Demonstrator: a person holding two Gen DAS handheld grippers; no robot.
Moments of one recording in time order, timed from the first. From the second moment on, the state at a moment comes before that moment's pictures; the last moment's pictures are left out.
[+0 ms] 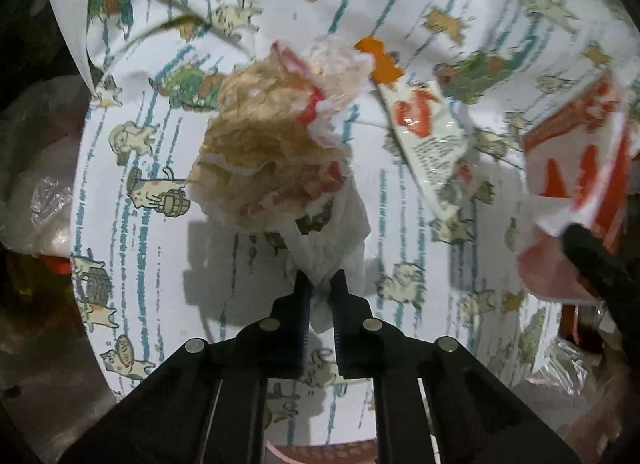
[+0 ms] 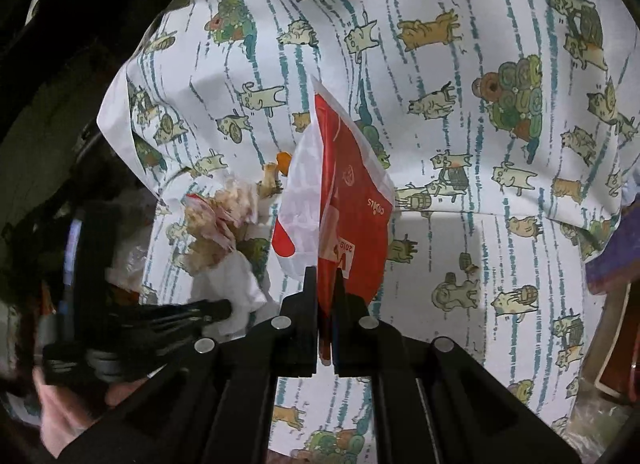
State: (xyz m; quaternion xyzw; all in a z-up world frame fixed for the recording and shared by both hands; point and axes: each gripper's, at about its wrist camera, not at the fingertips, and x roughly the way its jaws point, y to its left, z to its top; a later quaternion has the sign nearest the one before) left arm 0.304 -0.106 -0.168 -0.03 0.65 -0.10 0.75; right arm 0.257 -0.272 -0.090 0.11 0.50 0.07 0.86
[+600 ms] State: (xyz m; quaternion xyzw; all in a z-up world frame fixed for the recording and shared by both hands) left arm 0.275 -0.088 -0.103 -0.02 0.57 -0.12 0.81; right arm 0.217 -0.243 -0.113 0.03 0.51 0.09 0.85
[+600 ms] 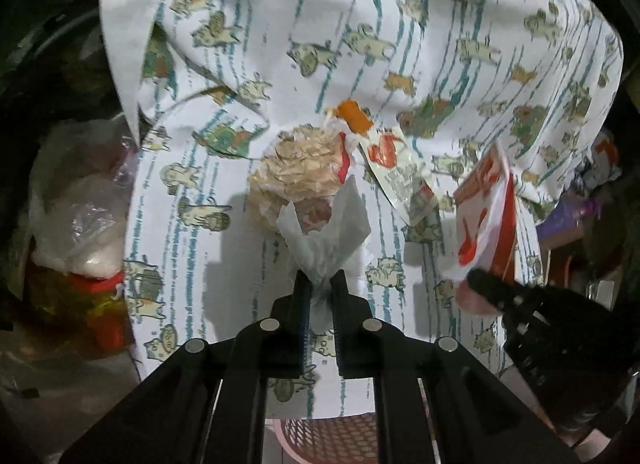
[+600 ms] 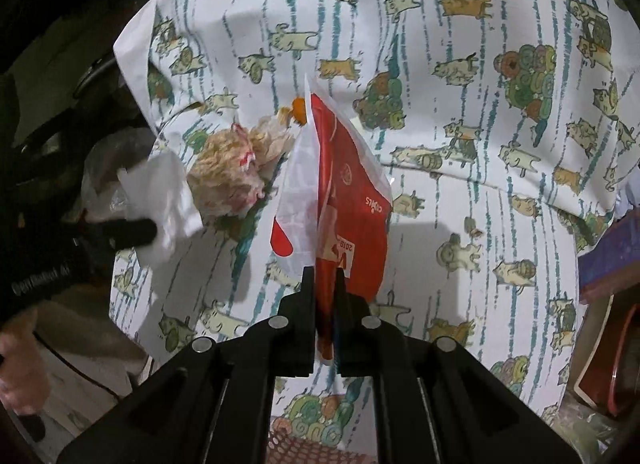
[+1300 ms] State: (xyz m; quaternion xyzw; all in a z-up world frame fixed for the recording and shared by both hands) left arm 0.223 -0.063 -0.069 0.01 0.52 -0.13 0.85; right arm 0.171 -0.222 -0.122 -0.01 0.50 0.10 0.86
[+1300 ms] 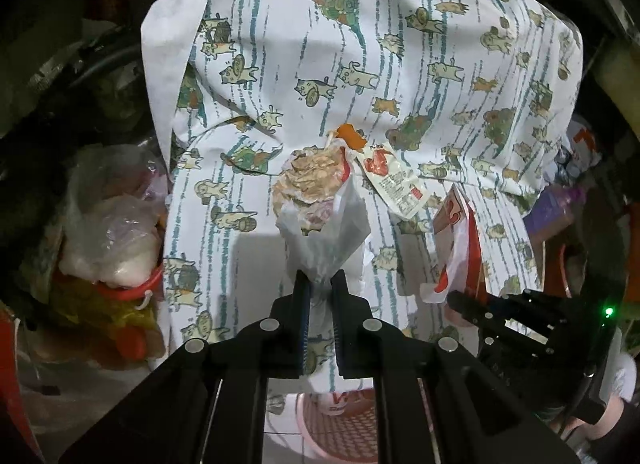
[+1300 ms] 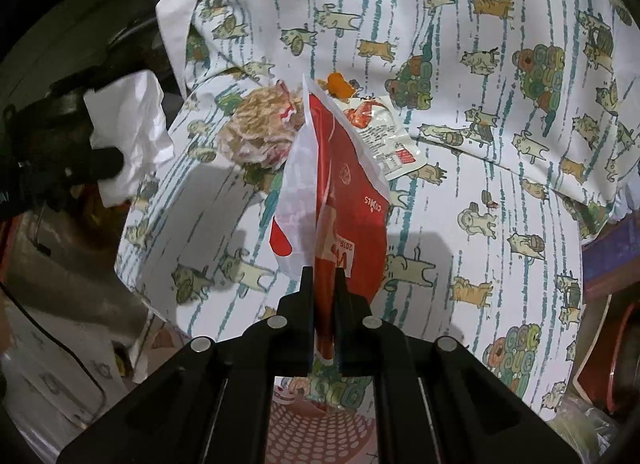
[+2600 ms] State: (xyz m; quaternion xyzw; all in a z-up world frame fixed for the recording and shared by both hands) left arm 0.082 -0.090 -0.134 -0.01 0.61 -0.20 0.77; right arm 0.046 -0.211 -0.172 0.03 0.62 0.15 0.77
